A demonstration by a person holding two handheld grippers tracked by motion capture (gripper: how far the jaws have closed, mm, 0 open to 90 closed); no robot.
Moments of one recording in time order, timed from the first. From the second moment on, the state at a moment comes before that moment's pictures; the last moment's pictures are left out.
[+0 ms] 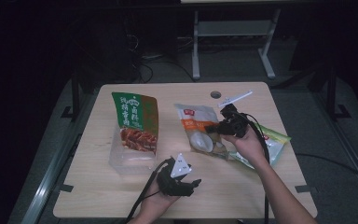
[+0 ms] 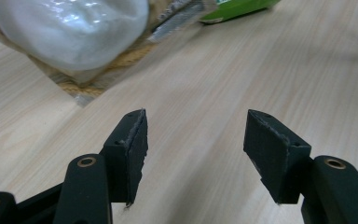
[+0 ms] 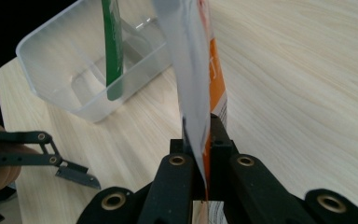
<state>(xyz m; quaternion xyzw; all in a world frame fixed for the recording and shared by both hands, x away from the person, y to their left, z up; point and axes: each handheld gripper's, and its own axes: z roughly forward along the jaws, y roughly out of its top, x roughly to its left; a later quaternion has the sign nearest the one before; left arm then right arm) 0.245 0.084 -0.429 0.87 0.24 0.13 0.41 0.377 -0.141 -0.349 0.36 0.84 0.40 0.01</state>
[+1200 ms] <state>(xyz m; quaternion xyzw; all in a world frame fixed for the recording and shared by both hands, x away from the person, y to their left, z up) 0.230 0.107 -0.427 0.86 0.23 0.11 0.43 0.431 -0.053 -0.302 0.31 0.84 0.44 0.02</state>
